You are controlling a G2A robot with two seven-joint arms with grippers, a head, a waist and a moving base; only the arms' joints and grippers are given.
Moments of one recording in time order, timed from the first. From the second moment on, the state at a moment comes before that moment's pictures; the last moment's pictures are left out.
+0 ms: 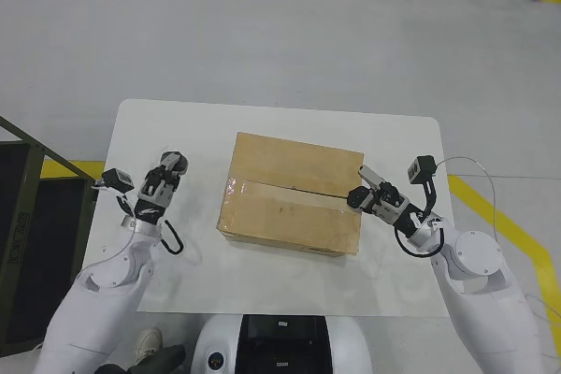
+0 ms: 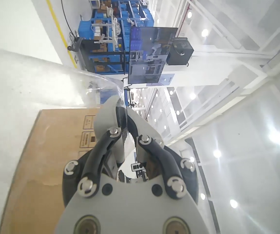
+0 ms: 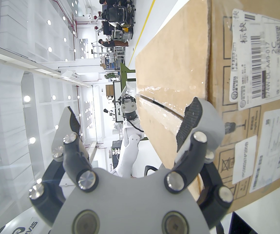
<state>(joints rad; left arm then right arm) 1.63 -0.99 -1.47 -1.76 -0.47 -0.37 -0.10 -1.44 -1.14 1.39 -1.79 0.34 0.05 0.67</state>
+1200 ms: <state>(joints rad) 1.49 -1.06 -1.14 -1.91 0.03 -0.26 -0.13 -1.44 -1.14 1.39 -1.79 0.34 0.05 0.67</state>
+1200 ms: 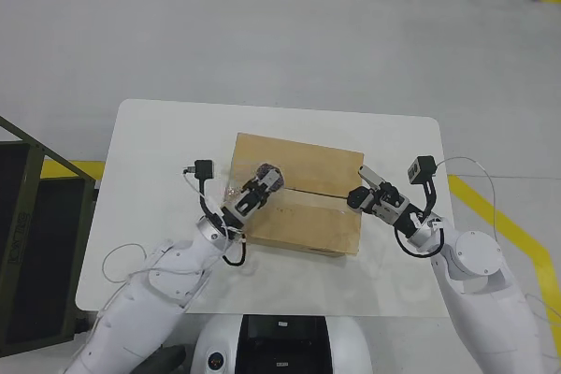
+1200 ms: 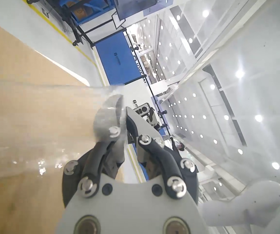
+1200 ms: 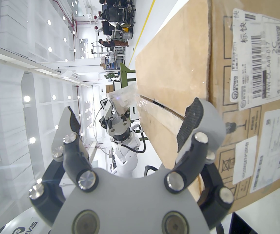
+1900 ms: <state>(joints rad) 1.45 -1.08 -1.09 -1.90 0.15 -0.15 -0.20 -1.44 -1.14 1.39 -1.79 0.34 0.05 0.67</state>
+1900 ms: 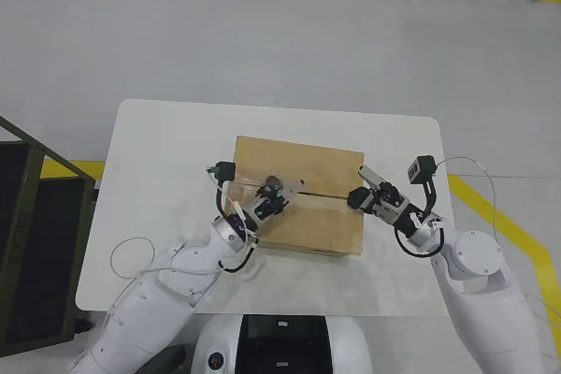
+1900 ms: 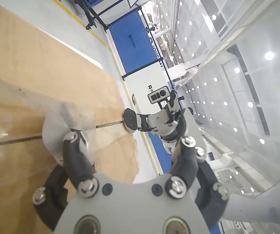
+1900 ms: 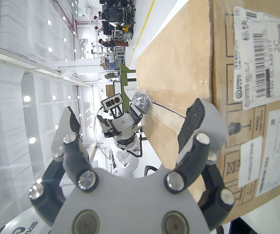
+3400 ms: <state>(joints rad) 1.60 -1.06 -1.64 -1.75 0.01 -0.32 -0.13 -1.44 -1.14 1.39 -1.79 0.34 0.05 0.67</state>
